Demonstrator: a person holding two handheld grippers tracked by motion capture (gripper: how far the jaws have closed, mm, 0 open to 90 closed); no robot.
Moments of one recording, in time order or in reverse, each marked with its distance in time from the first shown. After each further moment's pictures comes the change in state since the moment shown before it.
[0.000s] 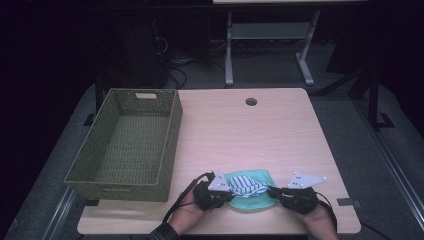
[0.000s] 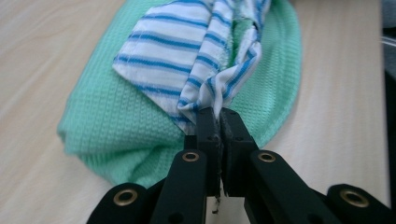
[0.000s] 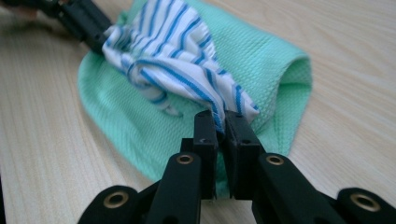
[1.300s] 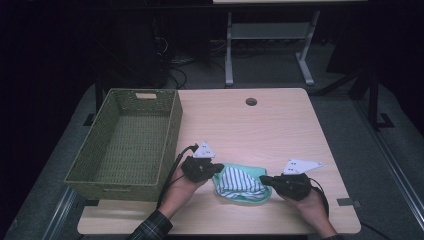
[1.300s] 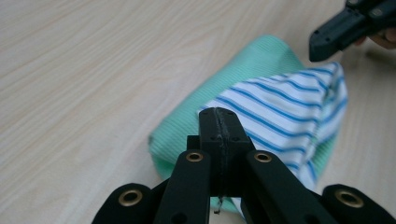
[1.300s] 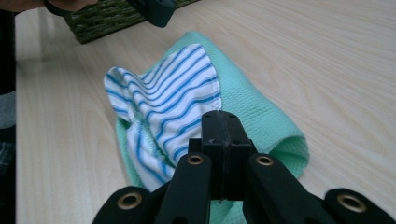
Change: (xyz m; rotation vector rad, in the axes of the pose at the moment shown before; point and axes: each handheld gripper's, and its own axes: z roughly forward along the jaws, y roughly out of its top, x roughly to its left) left arm 0.058 0.026 -0.032 -0.101 0.102 -0.171; right arm -0.010 0.038 0.006 -0.080 0.070 -0.002
